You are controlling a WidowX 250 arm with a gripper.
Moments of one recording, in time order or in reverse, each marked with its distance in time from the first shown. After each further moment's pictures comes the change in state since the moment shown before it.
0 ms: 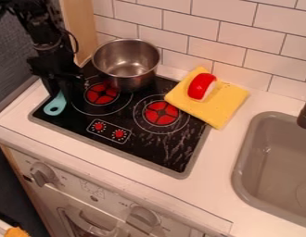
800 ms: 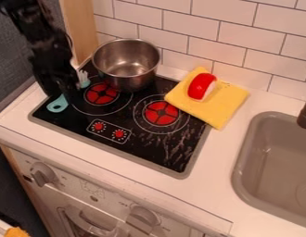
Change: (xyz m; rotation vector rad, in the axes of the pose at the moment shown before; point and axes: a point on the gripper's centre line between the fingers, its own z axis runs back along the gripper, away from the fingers) arm -0.004 0.000 0.019 -0.087 -0.009 -0.181
